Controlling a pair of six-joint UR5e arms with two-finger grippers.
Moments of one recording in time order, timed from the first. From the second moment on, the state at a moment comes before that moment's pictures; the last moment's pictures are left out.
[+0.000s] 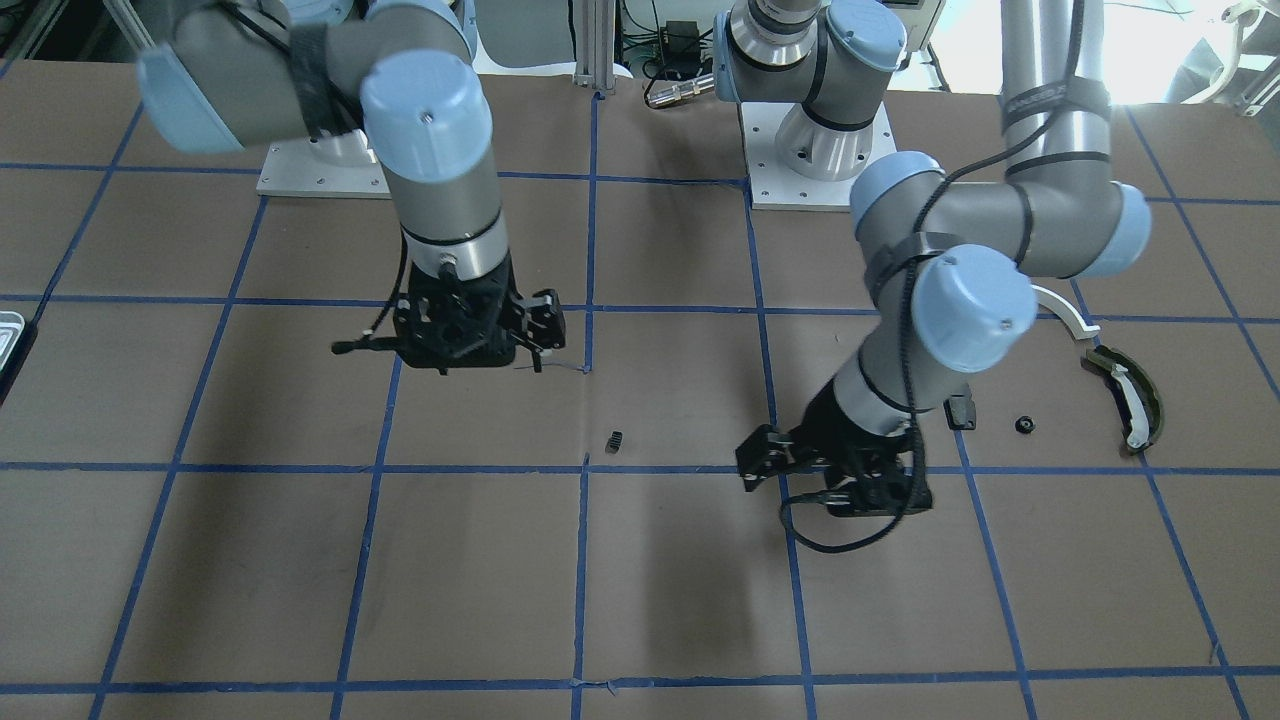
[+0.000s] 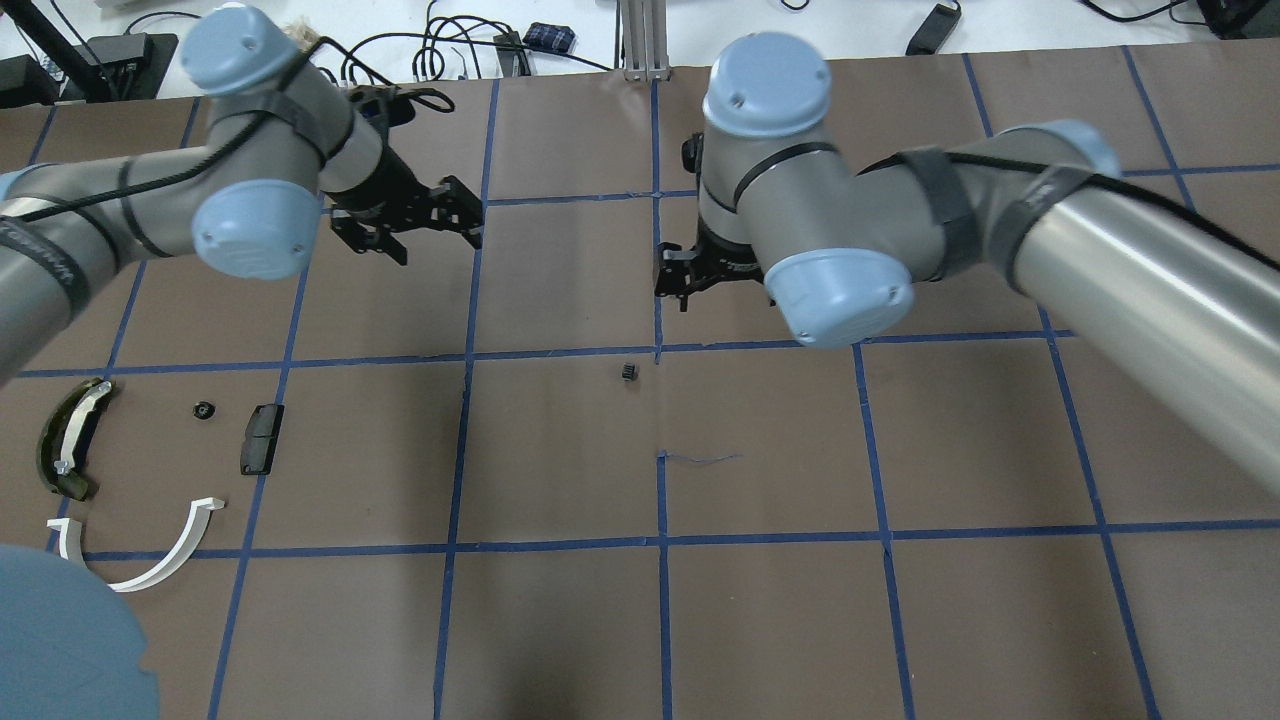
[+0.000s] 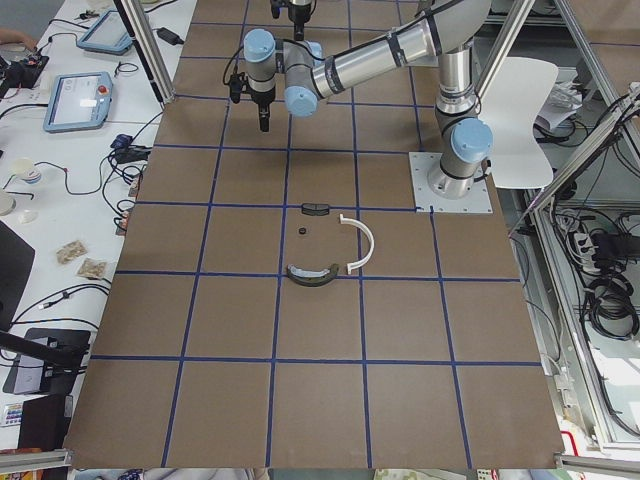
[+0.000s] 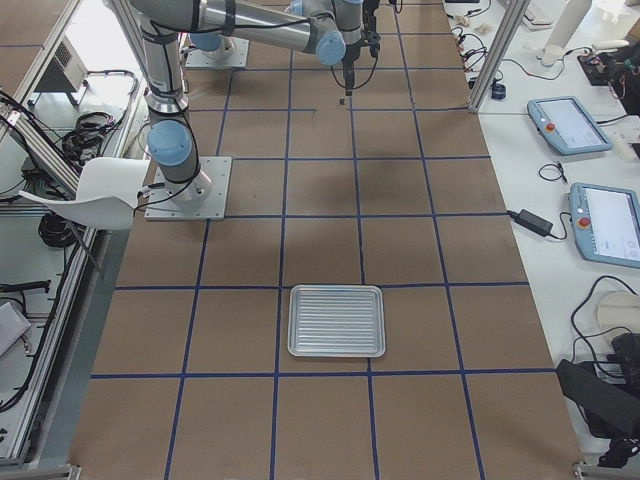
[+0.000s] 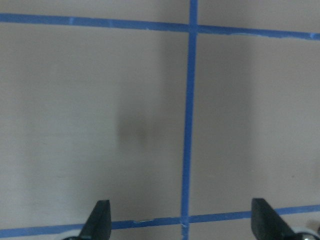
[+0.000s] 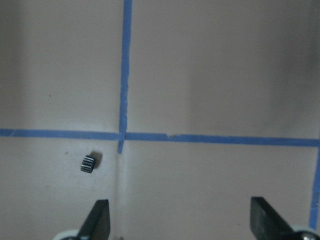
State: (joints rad) left arm -1.60 -1.94 -1.70 -1.01 1.40 -0.16; right arm 1.80 -1.42 1.72 -1.94 -1.56 0.22
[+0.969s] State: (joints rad) left arm -1.91 -2.06 -1.75 -0.94 1.52 -0.33; right arm 1.67 -1.60 1.64 -1.73 -1.62 0.16
